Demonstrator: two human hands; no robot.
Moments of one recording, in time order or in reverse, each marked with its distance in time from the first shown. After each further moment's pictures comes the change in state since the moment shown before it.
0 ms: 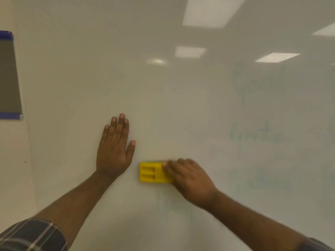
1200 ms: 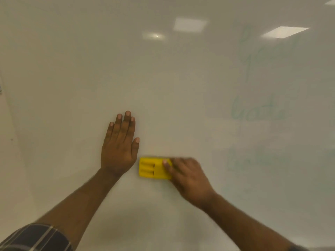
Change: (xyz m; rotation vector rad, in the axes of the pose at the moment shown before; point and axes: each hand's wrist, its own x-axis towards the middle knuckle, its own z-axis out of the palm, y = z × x) left_hand -0.056 0.036 0.020 -0.006 -0.056 0.025; right_hand -0.063 -0.035 0.028 0.111 -0.014 0.154
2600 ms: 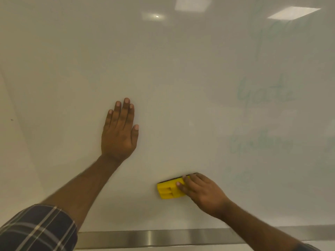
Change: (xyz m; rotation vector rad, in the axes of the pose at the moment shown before) left_hand -0.017 -0.002 0.003 -0.025 0.006 -0.031; right_hand -0.096 -0.006 0.003 -0.096 -0.198 -0.250
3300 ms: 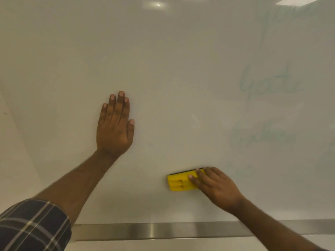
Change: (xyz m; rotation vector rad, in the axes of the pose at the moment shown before) left_hand -0.007 -0.010 0.002 0.031 0.011 0.011; right_hand -0.036 0.017 0.009 -0.058 0.056 0.074
